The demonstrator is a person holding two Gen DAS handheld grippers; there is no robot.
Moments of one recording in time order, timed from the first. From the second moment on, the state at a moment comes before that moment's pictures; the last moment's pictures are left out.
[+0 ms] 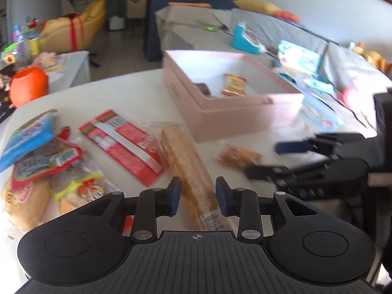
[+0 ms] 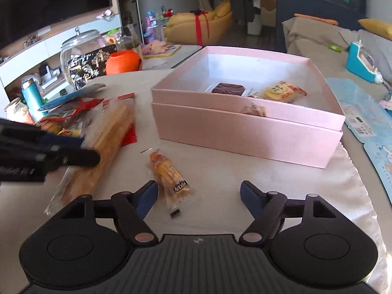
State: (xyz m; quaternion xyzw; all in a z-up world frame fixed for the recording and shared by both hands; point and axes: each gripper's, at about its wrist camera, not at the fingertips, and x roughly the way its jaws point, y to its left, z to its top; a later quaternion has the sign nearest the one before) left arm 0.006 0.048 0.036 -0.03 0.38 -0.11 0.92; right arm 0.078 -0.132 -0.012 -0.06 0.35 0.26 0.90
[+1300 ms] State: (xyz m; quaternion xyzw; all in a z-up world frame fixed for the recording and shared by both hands) left arm 0.036 0.024 0.017 0.00 0.40 -0.10 0.91; right arm 0.096 -0.148 -0.020 -0.08 0.35 0.19 0.92
